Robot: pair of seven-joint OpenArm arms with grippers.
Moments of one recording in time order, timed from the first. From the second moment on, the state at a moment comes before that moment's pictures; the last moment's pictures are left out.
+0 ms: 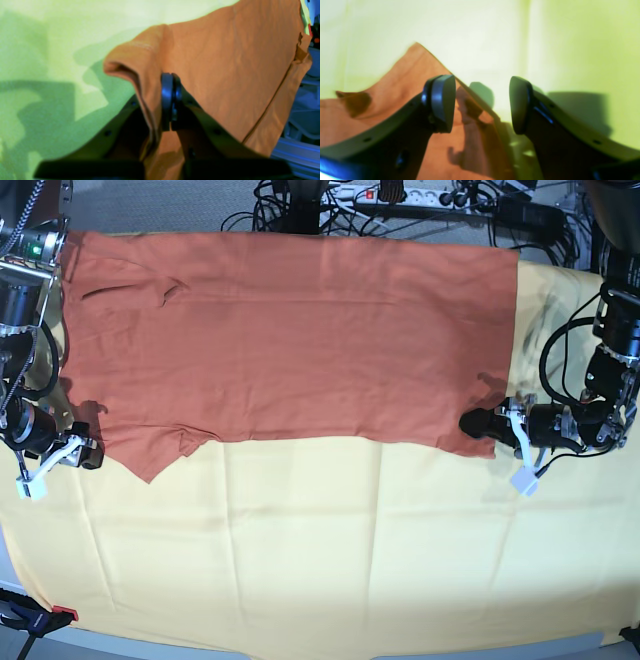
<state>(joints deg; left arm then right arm) -31.1 -41.3 33.2 50.2 -80.9 -43.9 58.7 19.8 30.1 14.0 57.8 39.4 32.2 -50.9</state>
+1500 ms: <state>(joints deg) -34.5 -36.6 21.1 52.8 -70.7 -43.6 53.1 27.4 28.6 14.3 49.3 38.3 41.6 -49.8</state>
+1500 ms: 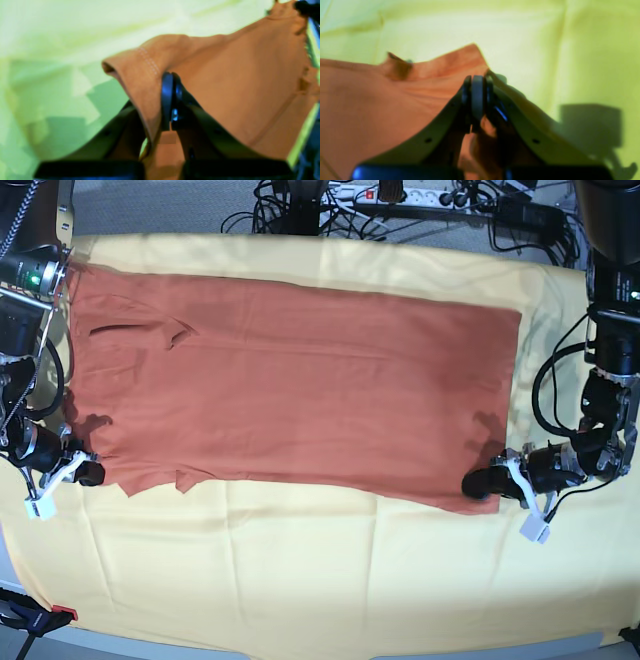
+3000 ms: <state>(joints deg) -22.2 -48.8 21.1 73.9 -87.8 -43.7 78.7 14.2 36.7 5.7 64.9 43.9 41.6 -58.8</state>
